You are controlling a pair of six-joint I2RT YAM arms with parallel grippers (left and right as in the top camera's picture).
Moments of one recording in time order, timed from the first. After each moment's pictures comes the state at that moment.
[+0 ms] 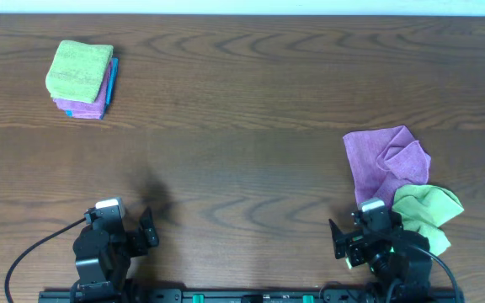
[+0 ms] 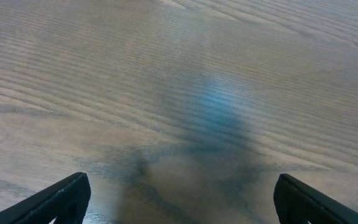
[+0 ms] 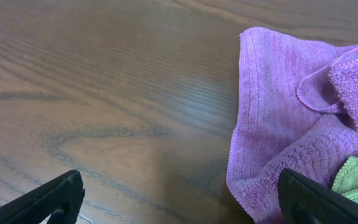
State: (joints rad) left arm 0.12 0.01 0.18 -0.82 0.07 -0.12; right arm 0.08 0.01 0.19 -0.82 -0.15 -0.17
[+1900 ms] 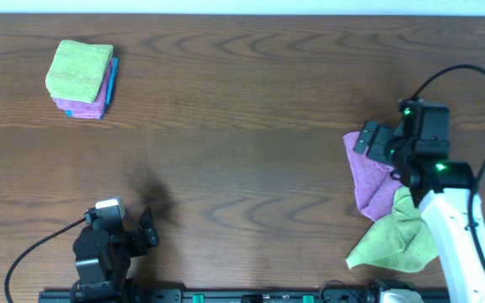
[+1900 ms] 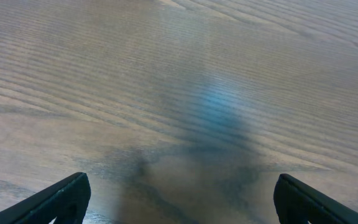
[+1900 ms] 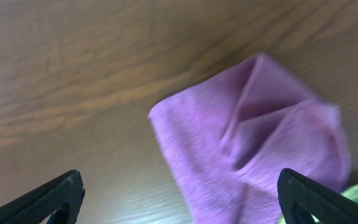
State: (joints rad) left arm 0.12 0.01 0.18 -0.82 0.07 -0.12; right arm -0.03 1.23 0.92 -0.63 0.06 0.31
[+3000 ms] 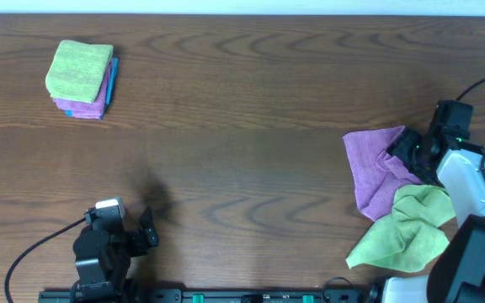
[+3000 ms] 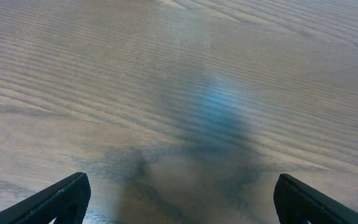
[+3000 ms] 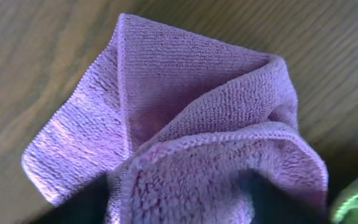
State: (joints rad) left arm 0.12 0.01 0.18 -0.82 0.07 -0.12; right arm -0.31 1.59 0.94 -0.55 -0.02 0.46
